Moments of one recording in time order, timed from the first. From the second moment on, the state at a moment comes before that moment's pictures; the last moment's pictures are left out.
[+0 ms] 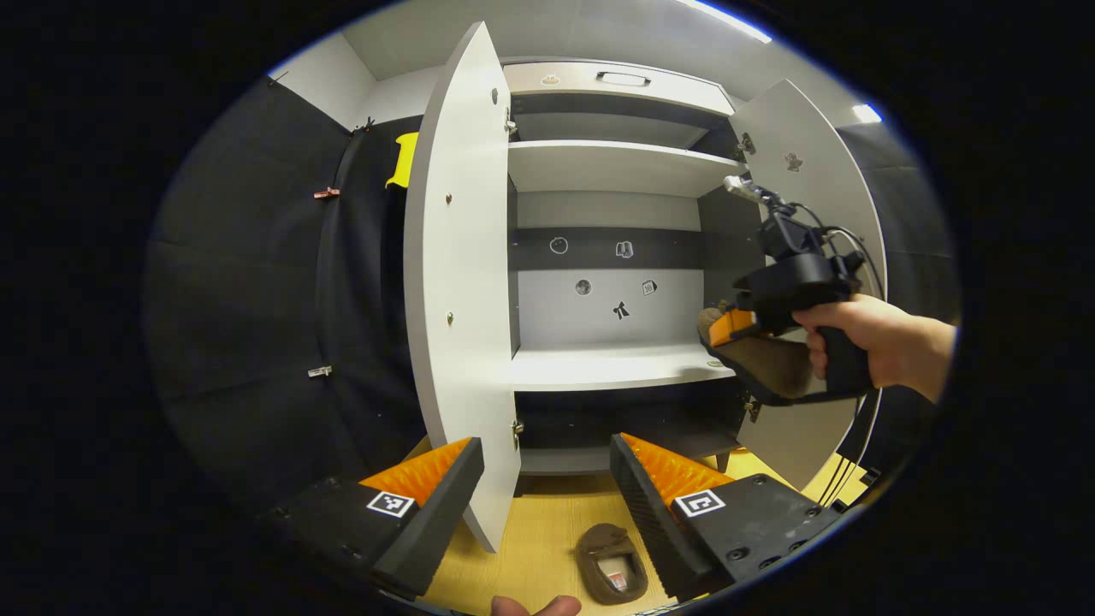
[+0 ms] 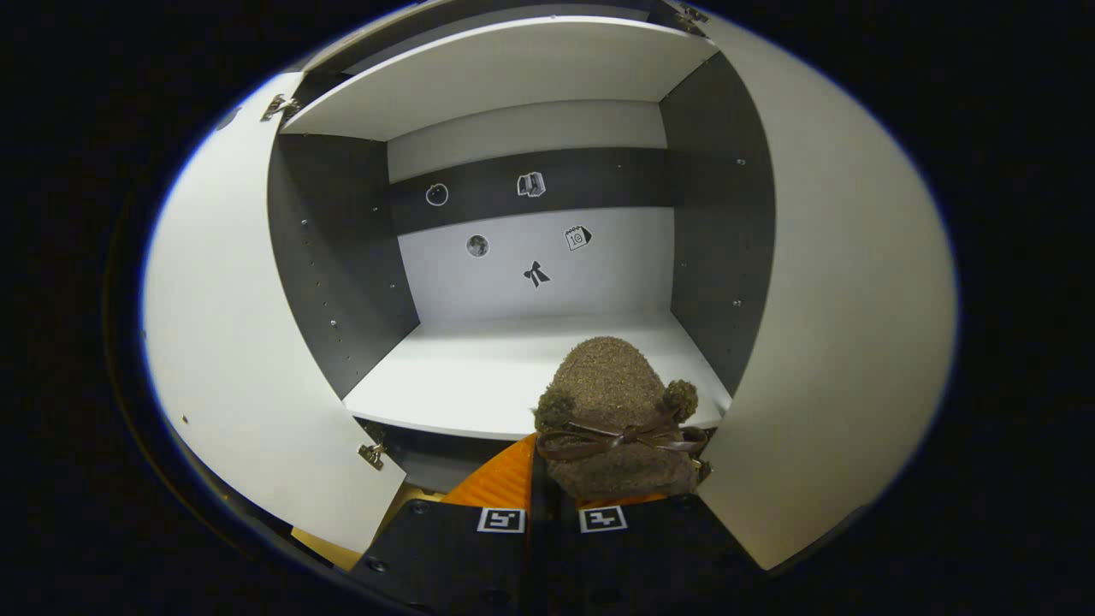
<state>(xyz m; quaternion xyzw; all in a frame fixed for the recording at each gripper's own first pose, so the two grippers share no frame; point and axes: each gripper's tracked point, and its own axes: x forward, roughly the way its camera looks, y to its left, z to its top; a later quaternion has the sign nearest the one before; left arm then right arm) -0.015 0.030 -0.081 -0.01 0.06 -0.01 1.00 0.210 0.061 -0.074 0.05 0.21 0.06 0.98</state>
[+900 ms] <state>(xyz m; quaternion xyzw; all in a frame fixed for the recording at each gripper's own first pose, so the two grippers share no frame) -0.028 0.016 -0.100 -0.02 0.09 0.01 1.00 0.401 0.066 -0.106 0.03 0.20 0.03 0.98</state>
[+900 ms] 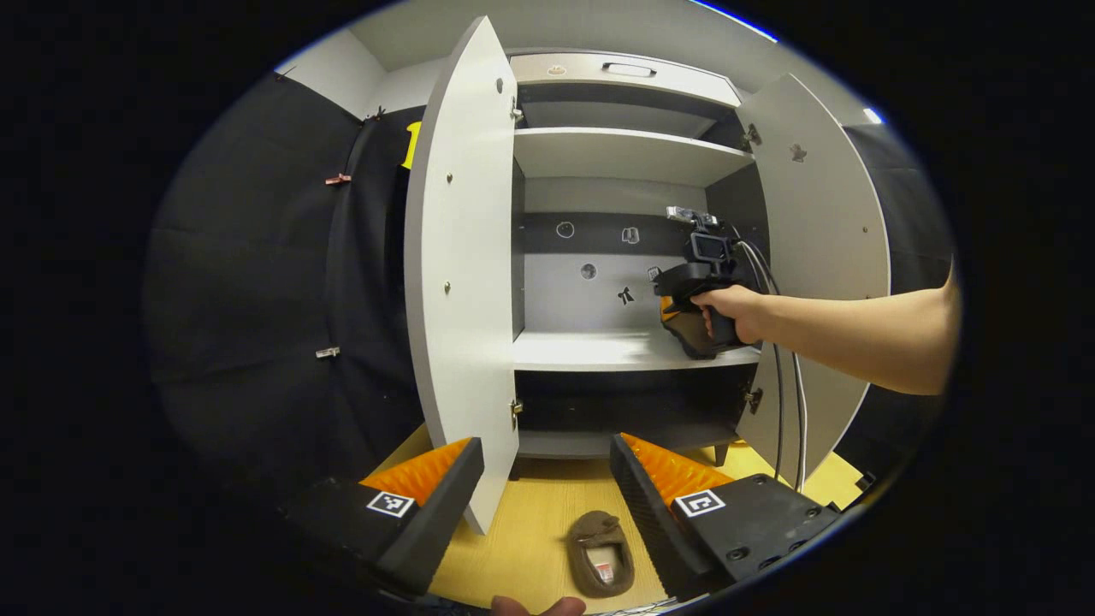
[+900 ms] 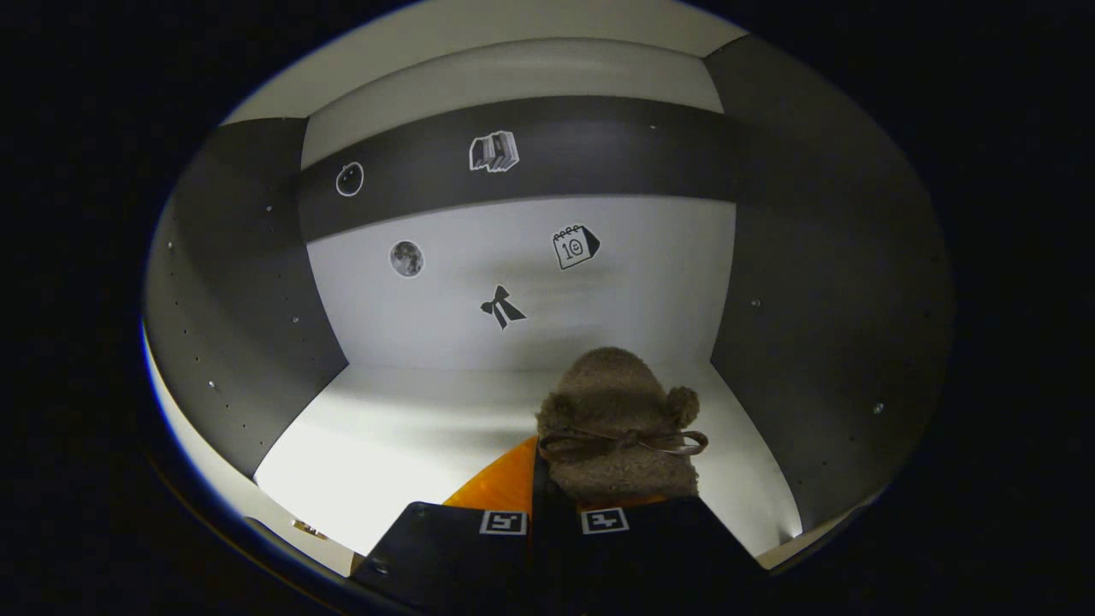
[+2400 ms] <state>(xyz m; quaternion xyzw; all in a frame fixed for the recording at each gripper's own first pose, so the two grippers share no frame) -0.024 -0.005 -0.184 -0.03 0.17 -0.02 0.98 0.218 0.060 -0.004 0.05 0.07 0.07 0.99</state>
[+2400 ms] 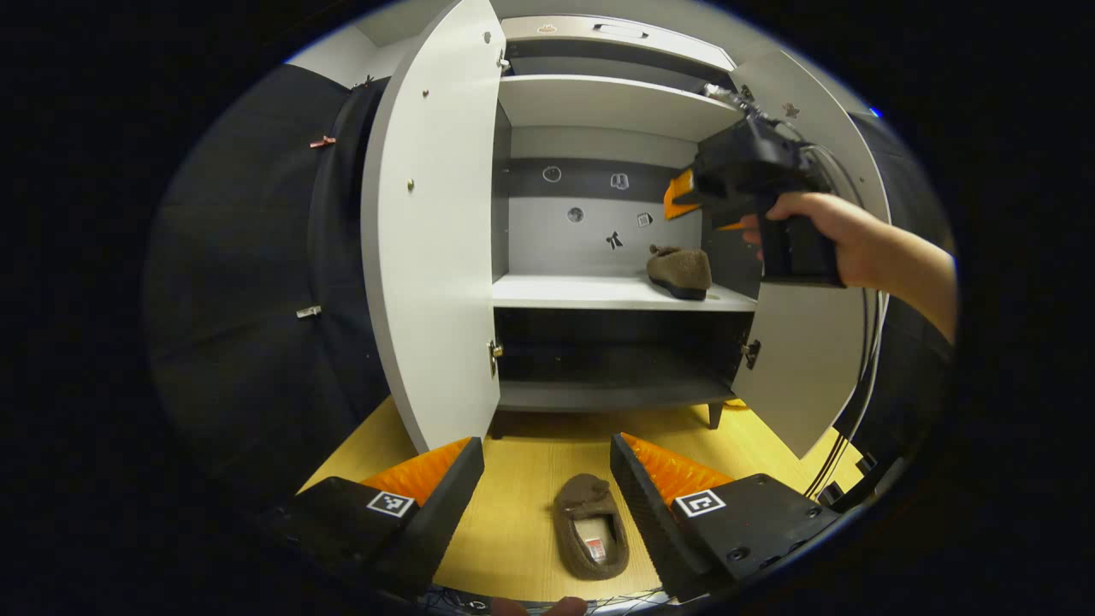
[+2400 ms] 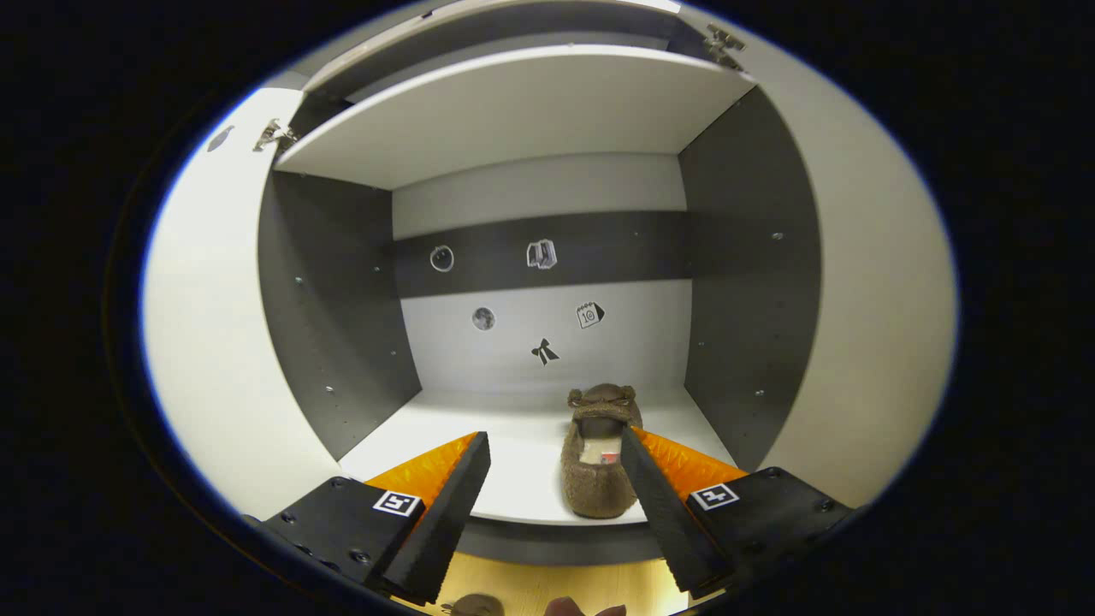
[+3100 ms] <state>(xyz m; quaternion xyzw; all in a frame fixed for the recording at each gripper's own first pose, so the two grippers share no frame) -0.014 -0.037 -0.371 -0.03 0.33 -0.07 0.94 0.048 -0.004 0.014 0.04 0.01 0.03 1.00</state>
